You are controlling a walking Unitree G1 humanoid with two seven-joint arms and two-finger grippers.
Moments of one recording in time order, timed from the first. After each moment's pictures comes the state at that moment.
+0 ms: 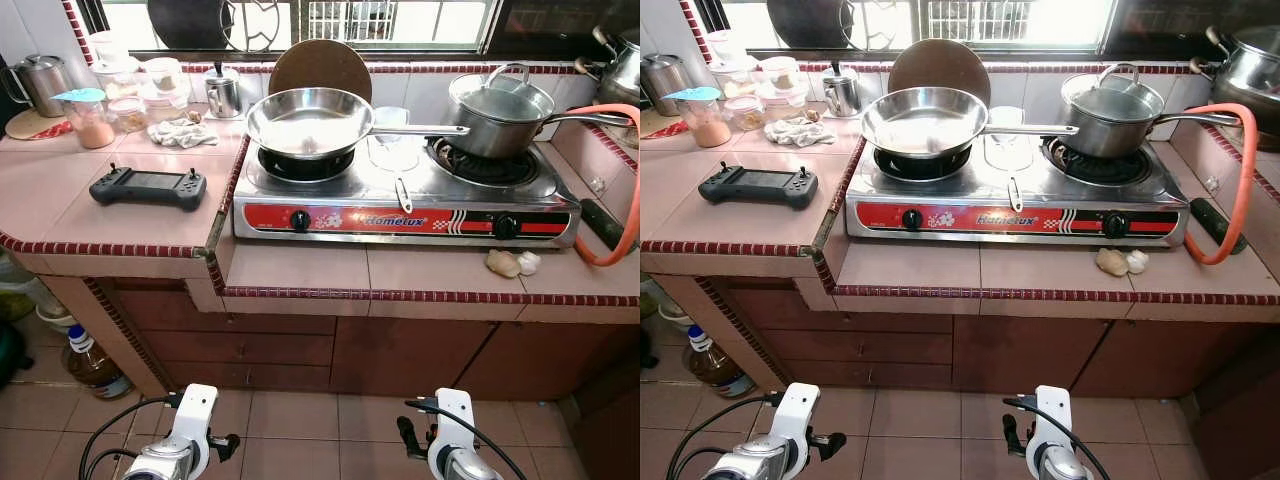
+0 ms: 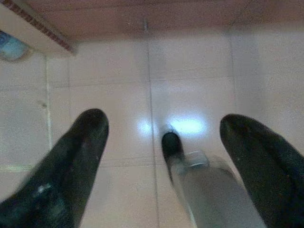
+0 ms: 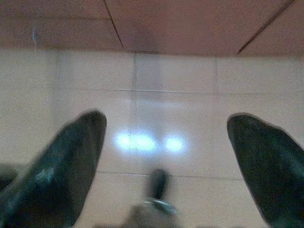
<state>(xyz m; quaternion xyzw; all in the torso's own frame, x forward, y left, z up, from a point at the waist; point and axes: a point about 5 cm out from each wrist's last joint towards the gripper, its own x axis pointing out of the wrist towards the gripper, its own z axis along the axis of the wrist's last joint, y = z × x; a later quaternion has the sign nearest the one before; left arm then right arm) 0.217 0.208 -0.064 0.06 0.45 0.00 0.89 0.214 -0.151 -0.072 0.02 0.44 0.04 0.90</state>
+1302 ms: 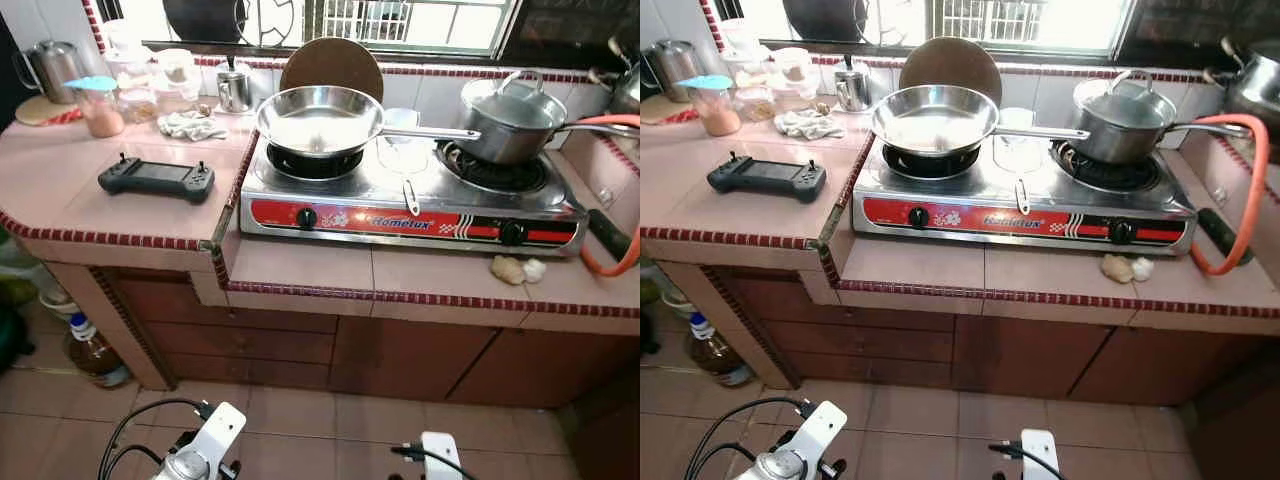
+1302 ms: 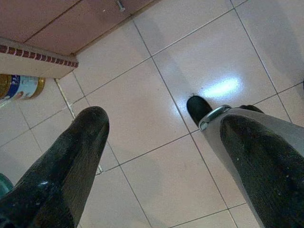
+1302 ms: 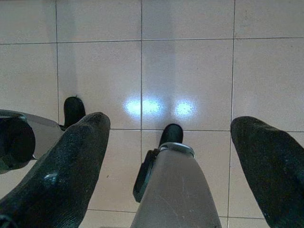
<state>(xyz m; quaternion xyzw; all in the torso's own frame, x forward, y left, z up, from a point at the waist) 0.195 0.183 -0.080 0.24 0.48 -0.17 0.83 0.153 -0.158 -0.100 0.04 0.51 -0.02 0.86</state>
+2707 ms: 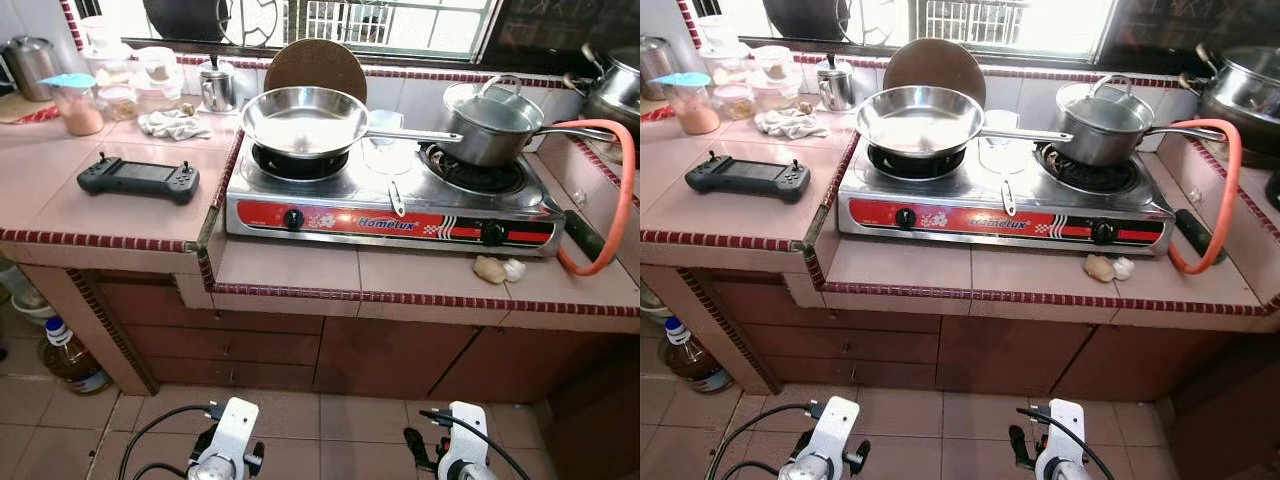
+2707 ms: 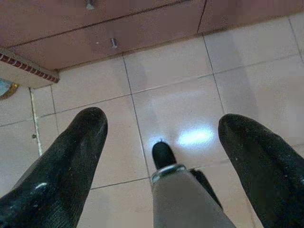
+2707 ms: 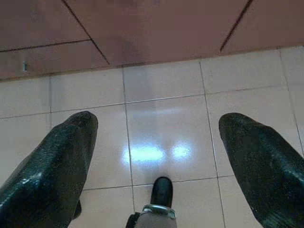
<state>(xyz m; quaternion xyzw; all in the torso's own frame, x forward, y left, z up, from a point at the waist) 0.203 0.152 -0.077 0.14 0.43 -0.07 0.89 0.194 -0.183 -0.076 0.11 0.40 -0.02 0.91</state>
